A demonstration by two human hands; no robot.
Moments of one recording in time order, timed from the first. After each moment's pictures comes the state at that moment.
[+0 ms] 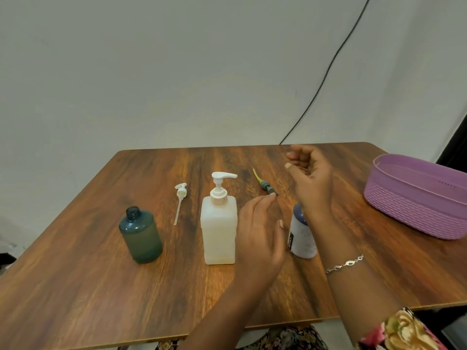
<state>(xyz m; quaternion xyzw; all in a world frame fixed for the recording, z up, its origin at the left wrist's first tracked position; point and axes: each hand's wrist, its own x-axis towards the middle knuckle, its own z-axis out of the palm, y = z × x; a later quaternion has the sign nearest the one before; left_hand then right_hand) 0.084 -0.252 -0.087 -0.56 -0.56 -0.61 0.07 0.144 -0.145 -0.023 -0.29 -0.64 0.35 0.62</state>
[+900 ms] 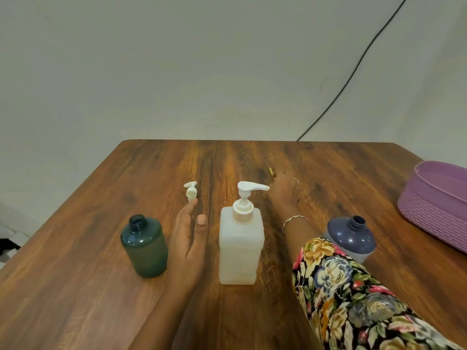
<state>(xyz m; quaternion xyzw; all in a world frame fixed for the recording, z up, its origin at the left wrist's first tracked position) -0.053 -0.266 -0.118 -0.40 -0.66 -0.63 -0.09 0.022 -0.014 -0.131 -0.58 -0.76 0.09 0.29</state>
